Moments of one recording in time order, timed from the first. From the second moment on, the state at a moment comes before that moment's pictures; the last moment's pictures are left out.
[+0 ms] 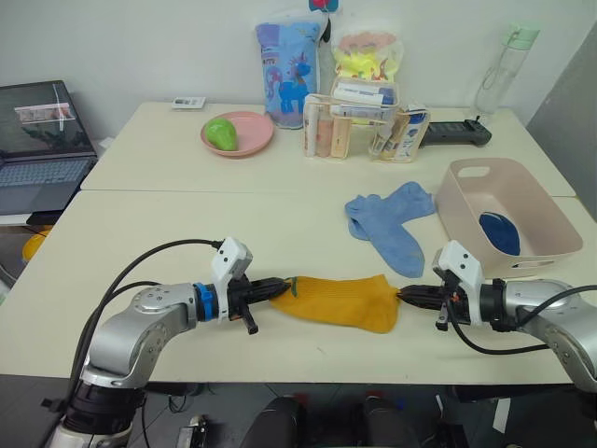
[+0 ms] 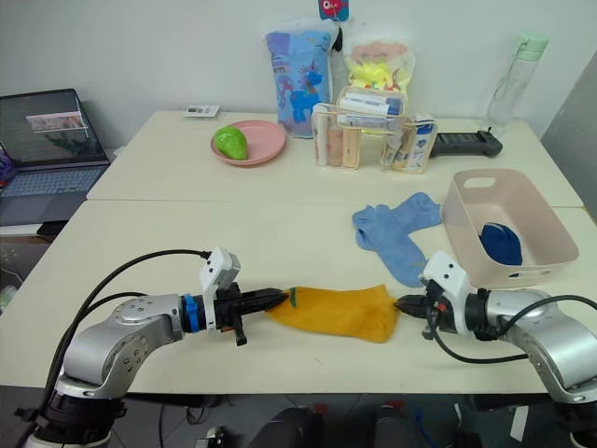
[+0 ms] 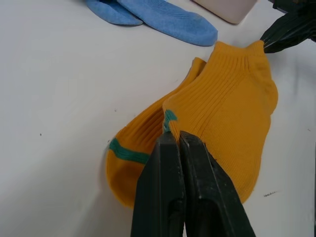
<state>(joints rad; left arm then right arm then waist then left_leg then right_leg) -0.15 0.61 0.02 -0.34 -0.56 0.78 -0.85 -0.17 -0.85 0.02 -0.46 0.49 0.84 0.87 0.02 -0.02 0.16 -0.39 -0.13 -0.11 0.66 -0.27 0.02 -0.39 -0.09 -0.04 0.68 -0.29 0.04</state>
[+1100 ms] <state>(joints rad) -0.09 0.56 0.05 -0.35 -0.59 0.74 -0.76 -0.27 -0.85 0.13 -0.35 0.41 0.83 0.89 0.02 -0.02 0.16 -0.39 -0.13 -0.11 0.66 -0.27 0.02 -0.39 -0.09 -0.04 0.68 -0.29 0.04</state>
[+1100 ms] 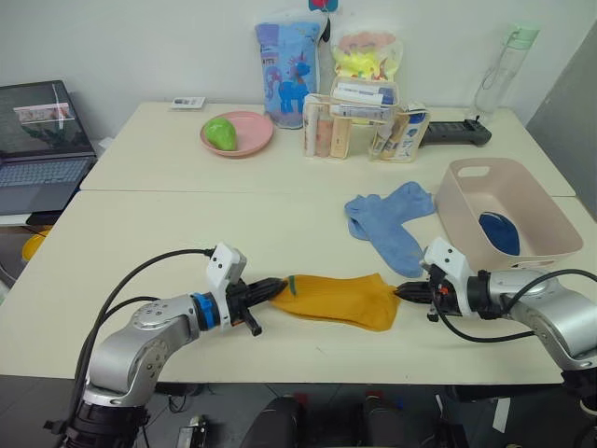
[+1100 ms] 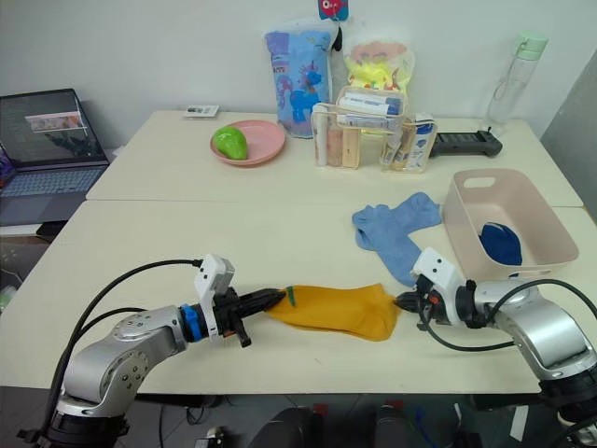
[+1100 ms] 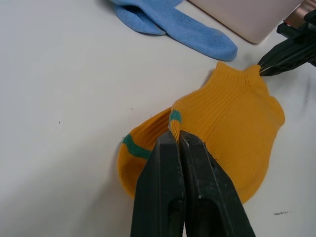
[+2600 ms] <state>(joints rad) -0.13 0.52 0.05 -0.32 -0.57 0.65 -0.75 -0.26 -0.78 0.03 -0.40 0.48 0.82 0.90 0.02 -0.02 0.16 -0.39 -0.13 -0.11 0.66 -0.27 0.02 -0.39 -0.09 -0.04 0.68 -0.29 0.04</state>
